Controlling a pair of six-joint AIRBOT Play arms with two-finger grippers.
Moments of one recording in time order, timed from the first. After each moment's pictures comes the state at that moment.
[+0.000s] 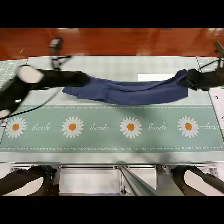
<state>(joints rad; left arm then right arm) -0.32 -1.28 1.09 0.84 -0.72 -1.24 -0.29 -1.13 1.11 -0.94 1.21 1.32</state>
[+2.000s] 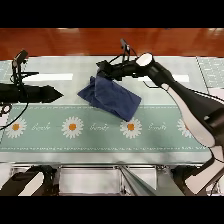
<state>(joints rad) 0.08 -0.93 0.90 0.92 -1.15 -1.27 0.45 -1.86 1.67 -0.52 0.80 1.43</state>
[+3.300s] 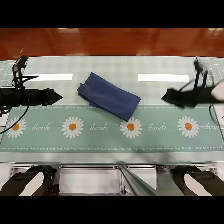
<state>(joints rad) 0.09 -0.91 0.85 0.92 -1.10 -1.28 0.00 -1.00 0.79 -1.12 0.97 1.69</state>
